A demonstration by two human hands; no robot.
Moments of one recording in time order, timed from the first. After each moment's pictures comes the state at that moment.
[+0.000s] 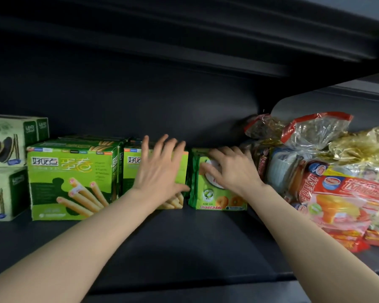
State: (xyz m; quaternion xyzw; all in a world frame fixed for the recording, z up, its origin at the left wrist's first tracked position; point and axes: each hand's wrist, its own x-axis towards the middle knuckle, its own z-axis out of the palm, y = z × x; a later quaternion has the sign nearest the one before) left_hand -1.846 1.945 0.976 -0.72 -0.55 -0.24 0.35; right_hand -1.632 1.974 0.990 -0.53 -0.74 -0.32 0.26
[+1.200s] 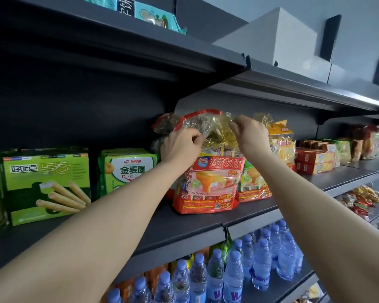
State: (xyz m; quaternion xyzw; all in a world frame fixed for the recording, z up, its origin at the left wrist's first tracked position) left_hand -1.607 1.880 1.049 -0.78 -0.40 -0.48 -0.04; right_hand -1.423 1.837 1.073 -0.64 -0.57 -0.29 0.43
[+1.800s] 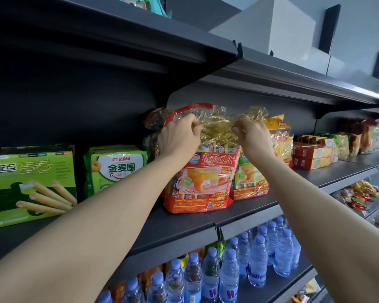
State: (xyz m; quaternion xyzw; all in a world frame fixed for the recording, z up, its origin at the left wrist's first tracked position) left_hand -1.582 1.879 1.057 -0.75 -0.41 -0.52 0.05; right_hand -1.385 1.842 1.056 -0.67 -0.55 -0.27 0.42
